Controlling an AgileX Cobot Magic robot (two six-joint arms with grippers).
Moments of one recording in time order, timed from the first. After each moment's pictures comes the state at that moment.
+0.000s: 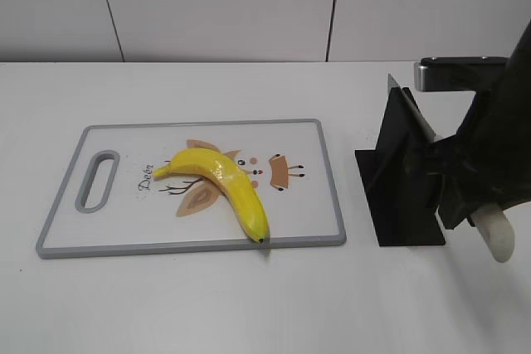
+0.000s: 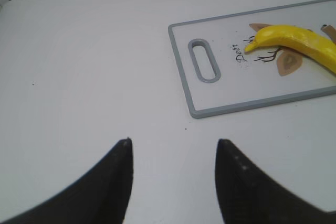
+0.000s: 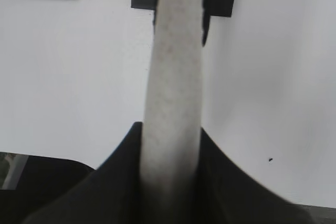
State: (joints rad) left arm -0.13 0.00 -0.49 -0.09 1.10 0.22; right arm 0.46 1.55 -0.97 0.09 1.01 0.29
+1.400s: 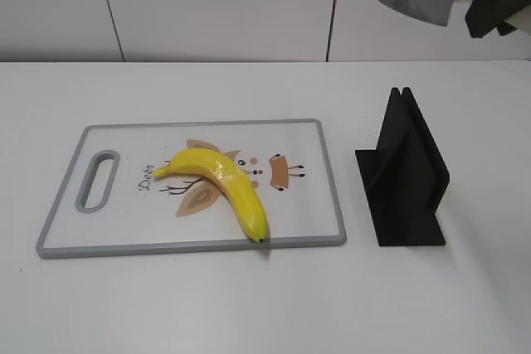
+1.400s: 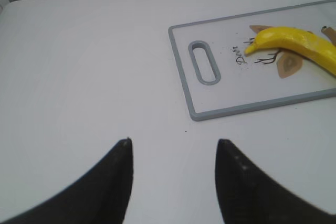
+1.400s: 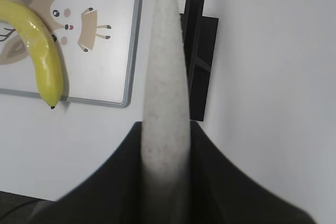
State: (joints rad) left arm -0.13 -0.01 -0.49 -0.09 1.09 0.22; right arm 0.46 1.43 -1.45 -0.02 1.22 0.29
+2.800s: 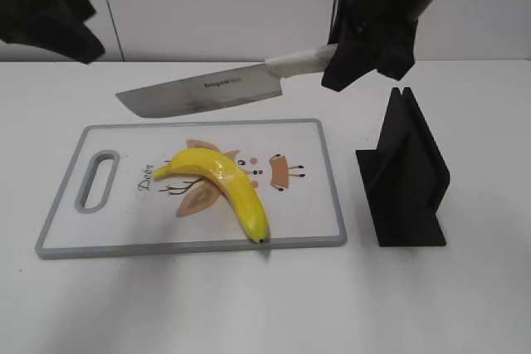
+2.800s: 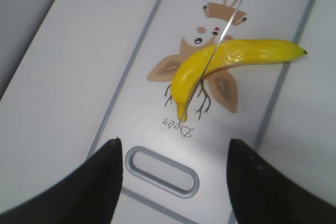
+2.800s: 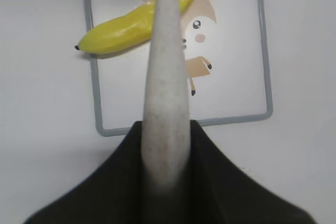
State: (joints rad) left arm -0.25 1.49 -1.41 -0.44 1.09 1.21; right arm 0.46 1.78 -1.58 0.35 1.12 -1.19
